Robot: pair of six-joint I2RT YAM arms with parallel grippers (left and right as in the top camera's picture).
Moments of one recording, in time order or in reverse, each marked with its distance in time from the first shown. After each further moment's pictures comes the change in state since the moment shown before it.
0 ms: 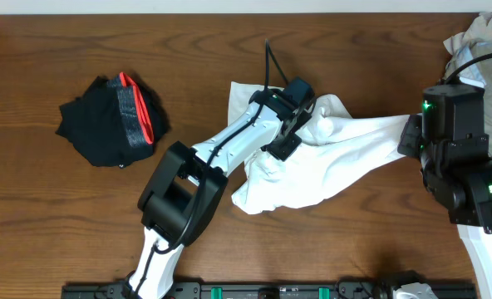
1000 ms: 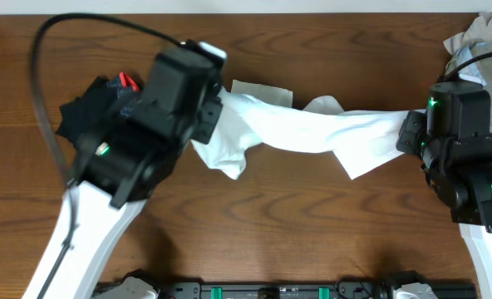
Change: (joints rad) left arm 0.167 -0.818 0.086 -0.246 -0.307 -0.051; right arm -0.024 -0.001 0.009 0.038 -0.114 -0.057
